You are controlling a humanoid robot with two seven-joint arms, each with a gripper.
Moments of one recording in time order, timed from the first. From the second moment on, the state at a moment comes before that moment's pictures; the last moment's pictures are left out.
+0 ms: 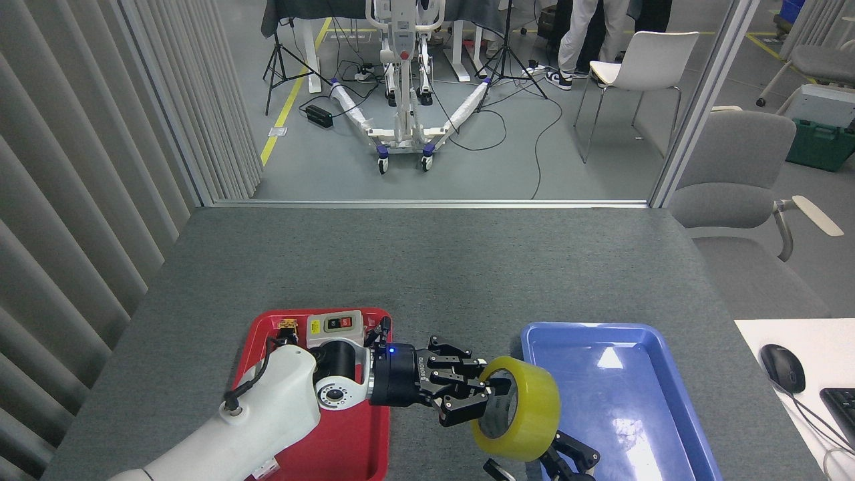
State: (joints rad) left arm -0.74 0.21 -0.94 -1.15 -0.60 -0.79 -0.29; right arm 0.16 -0.32 0.33 -1.65 1.31 -0.59 -0.38
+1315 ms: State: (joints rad) left arm -0.21 0.17 -0.15 -1.42 -0.99 -0.50 0.03; right arm 0.25 -0.39 0.01 -1.66 1.20 -0.26 0.06
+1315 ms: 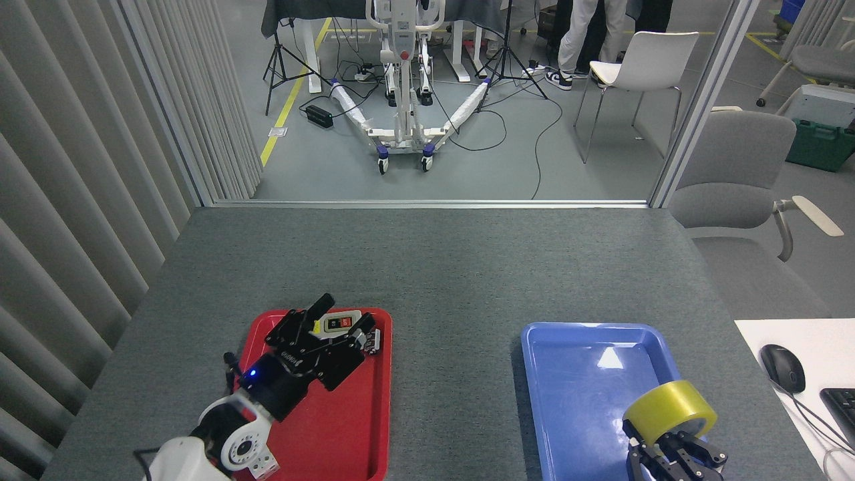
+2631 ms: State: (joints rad) left arm 0.01 0.20 -0.10 -1.54 -1.33 -0.12 0.15; right arm -0.22 -0.42 0.21 -1.54 0.88 0.06 1.09
